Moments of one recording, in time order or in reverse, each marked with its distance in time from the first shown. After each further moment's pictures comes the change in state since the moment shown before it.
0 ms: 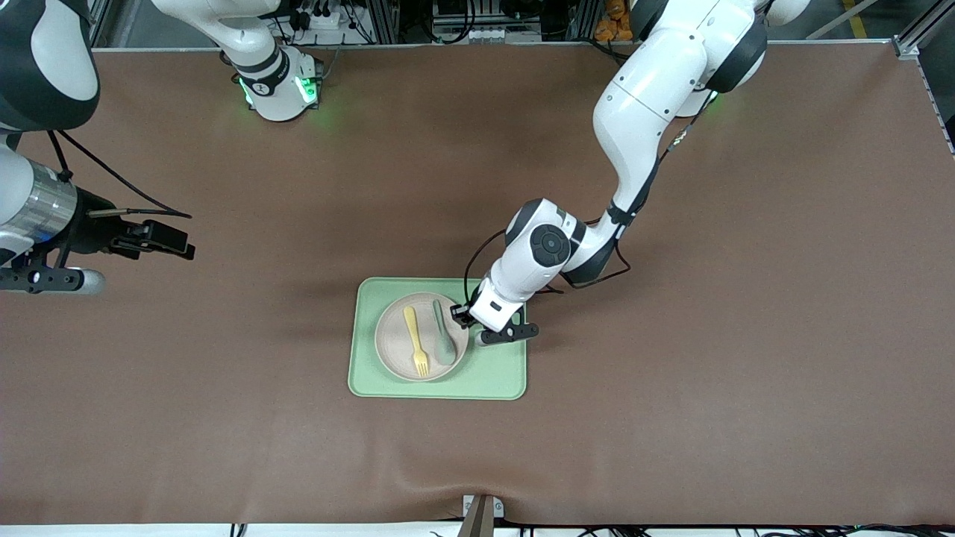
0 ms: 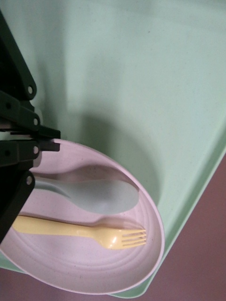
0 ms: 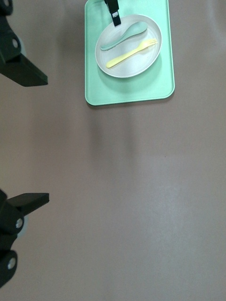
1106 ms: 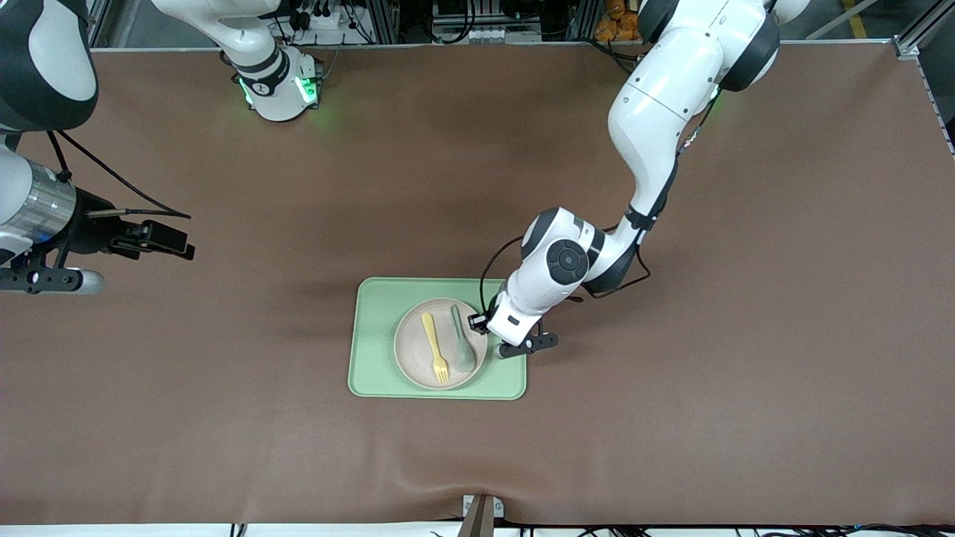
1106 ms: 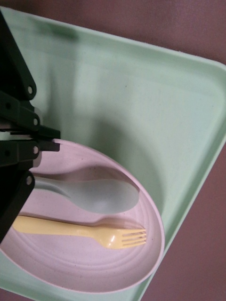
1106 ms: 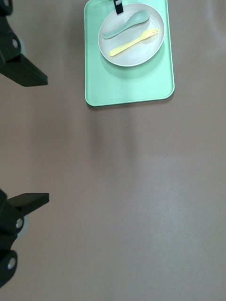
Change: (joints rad) left arm 0.040 -0.021 0.023 0.018 0.000 -0.141 0.000; right arm -0.002 0.001 -0.003 0.000 0.009 -0.001 0.002
